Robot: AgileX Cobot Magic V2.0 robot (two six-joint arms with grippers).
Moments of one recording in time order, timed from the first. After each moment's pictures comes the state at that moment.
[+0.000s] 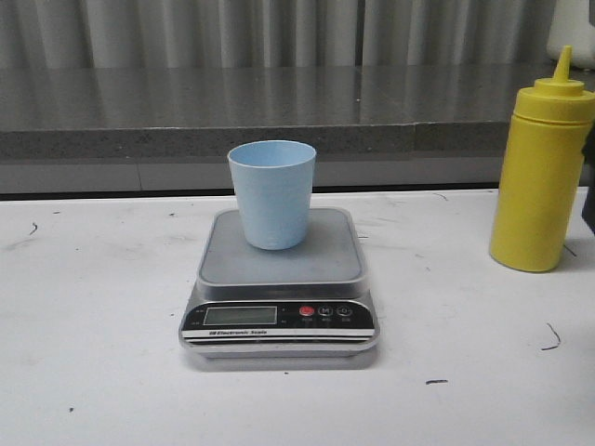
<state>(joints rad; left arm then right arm) -0.53 0.57 -0.78 -0.06 0.86 -0.03 0.32 1.18 -0.71 -0.33 0.63 0.42</state>
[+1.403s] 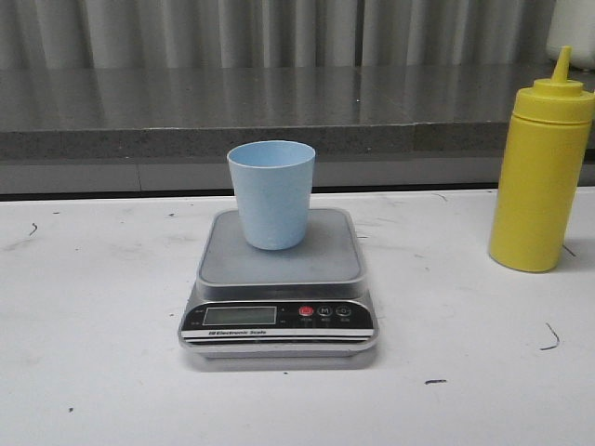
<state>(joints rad) -0.53 0.57 -0.78 -0.06 0.86 -0.03 0.32 0.39 -0.72 -0.06 0.97 0.15</state>
